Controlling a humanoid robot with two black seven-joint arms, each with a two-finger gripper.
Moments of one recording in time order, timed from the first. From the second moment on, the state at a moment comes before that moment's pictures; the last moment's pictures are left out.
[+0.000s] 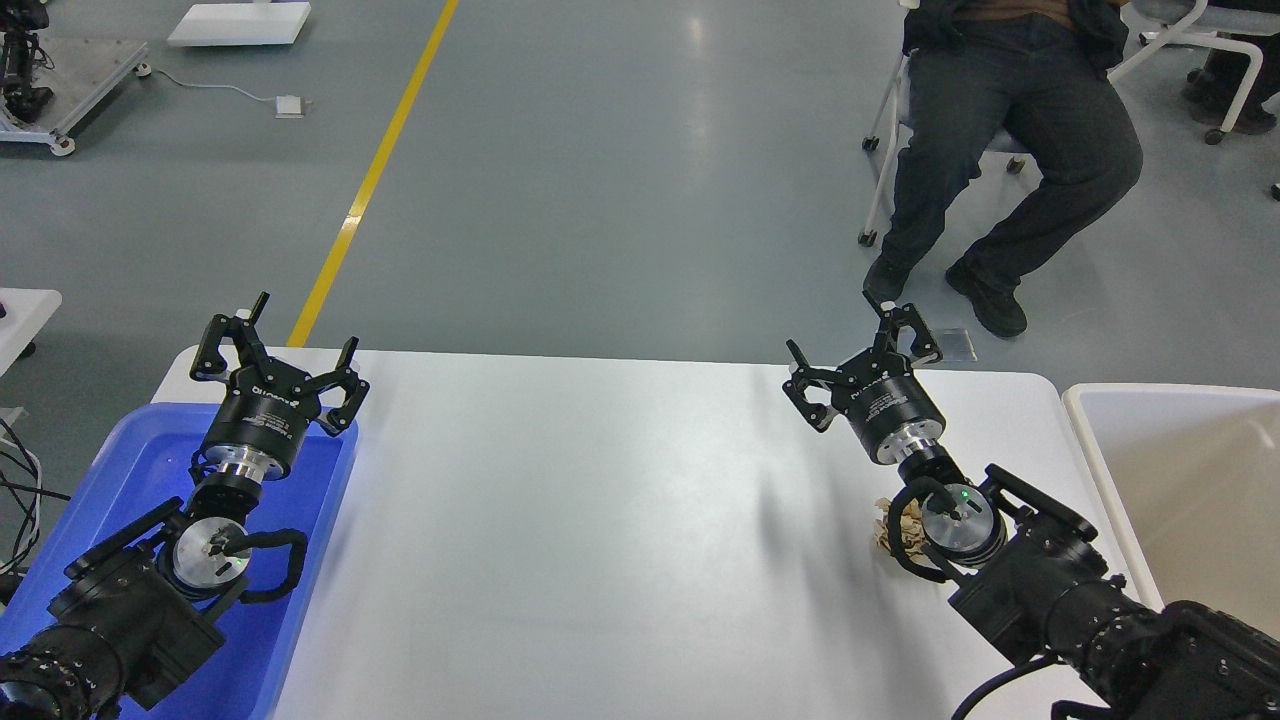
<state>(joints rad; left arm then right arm) -0.58 0.33 -0.75 -0.45 -0.16 -0.64 -0.52 0.75 0.00 0.65 0.35 0.26 0.48 0.33</state>
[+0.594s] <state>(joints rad) -0.58 0.33 -0.75 -0.45 -0.16 -0.64 -0.52 0.74 0.00 0.64 0.35 0.23 0.48 0.33</state>
